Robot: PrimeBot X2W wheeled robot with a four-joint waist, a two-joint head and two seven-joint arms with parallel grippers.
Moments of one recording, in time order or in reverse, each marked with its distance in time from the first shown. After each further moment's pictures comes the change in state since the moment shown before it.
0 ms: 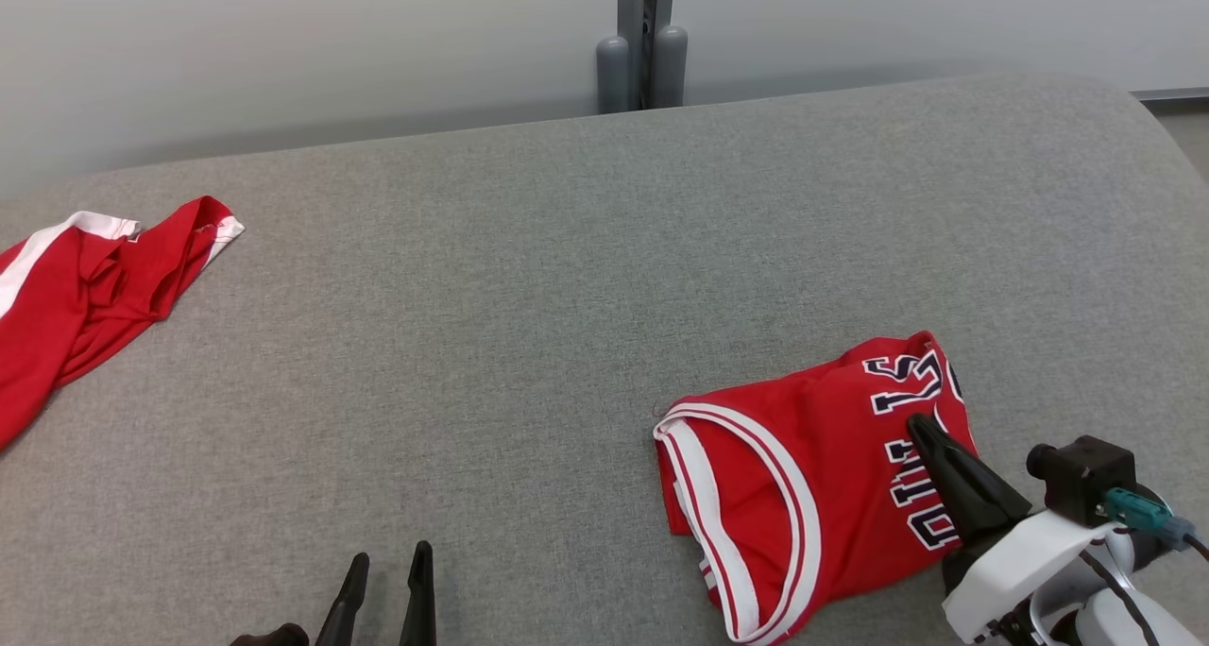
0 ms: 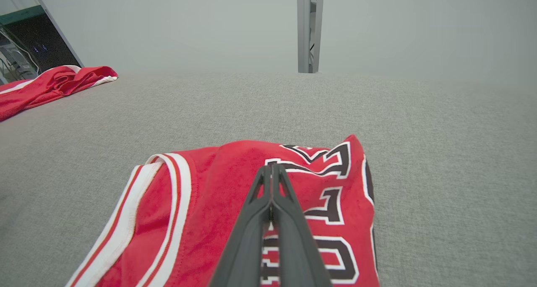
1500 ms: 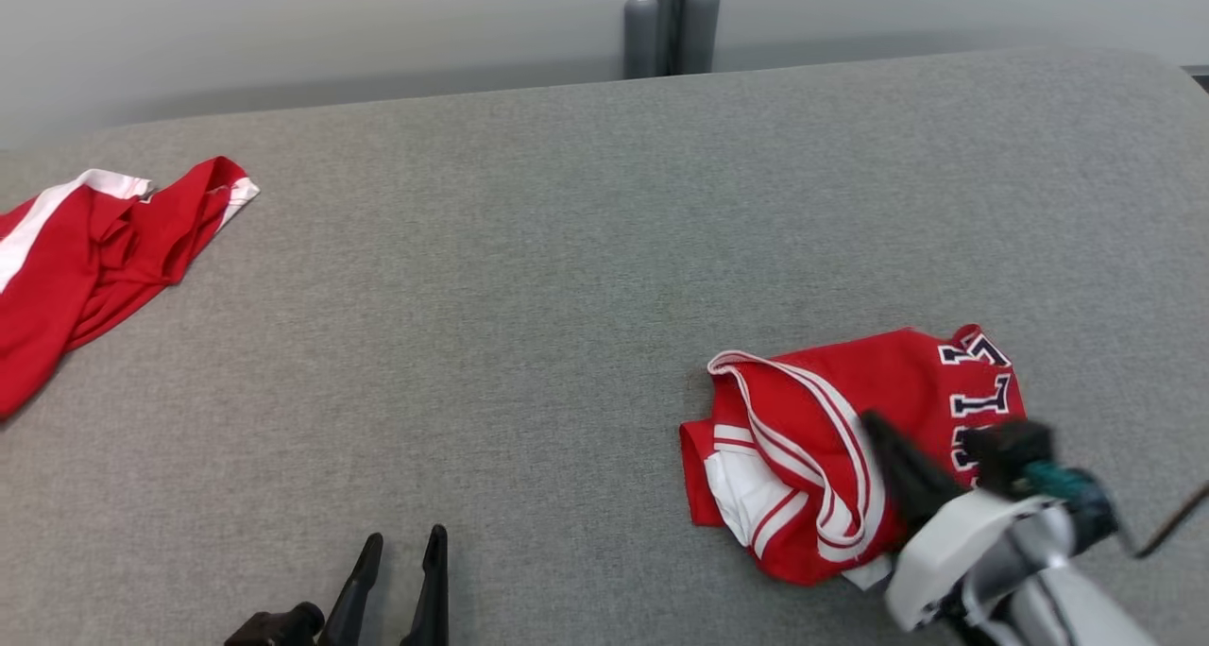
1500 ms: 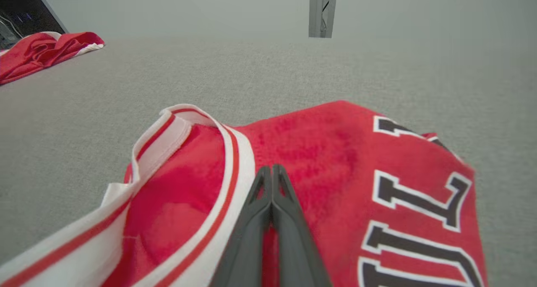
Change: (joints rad) left arm -0.030 0.000 -0.013 0.033 0.042 -0.018 0.000; right arm -0.038 0.108 -0.090 0.041 -0.103 0.000 0.107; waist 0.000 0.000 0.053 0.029
